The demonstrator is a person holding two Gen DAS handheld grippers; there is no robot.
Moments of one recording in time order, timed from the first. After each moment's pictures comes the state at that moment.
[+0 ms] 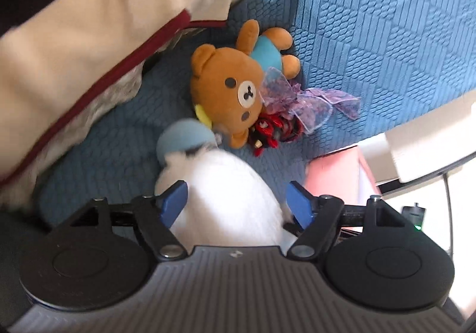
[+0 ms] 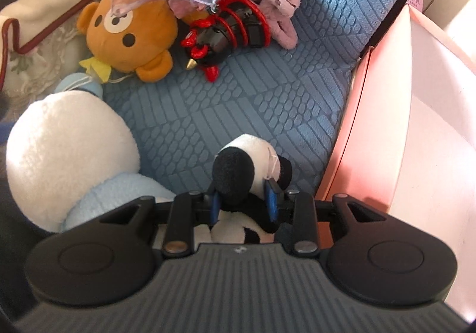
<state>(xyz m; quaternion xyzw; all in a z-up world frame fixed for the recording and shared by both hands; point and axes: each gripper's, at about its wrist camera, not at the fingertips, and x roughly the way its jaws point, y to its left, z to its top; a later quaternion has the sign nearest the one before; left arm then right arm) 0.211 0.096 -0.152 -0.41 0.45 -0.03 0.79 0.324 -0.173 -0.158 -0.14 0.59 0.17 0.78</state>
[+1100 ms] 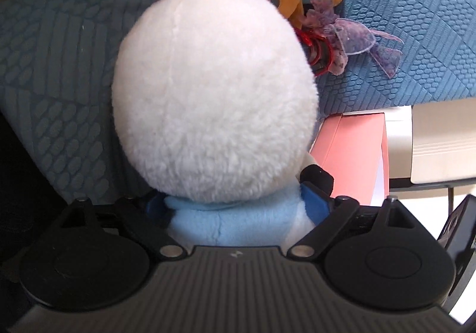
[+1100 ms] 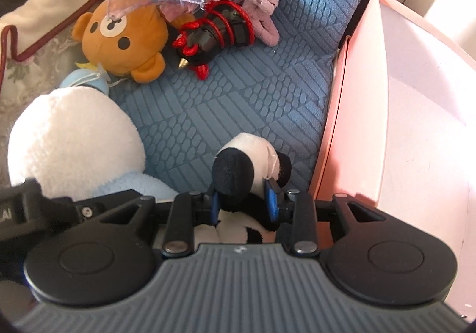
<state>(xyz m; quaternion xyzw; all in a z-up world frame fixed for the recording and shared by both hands) 0.199 0.003 -0.229 -0.49 0.50 0.01 0.71 0.297 -0.178 -0.155 -0.11 0.56 0.14 0.81</state>
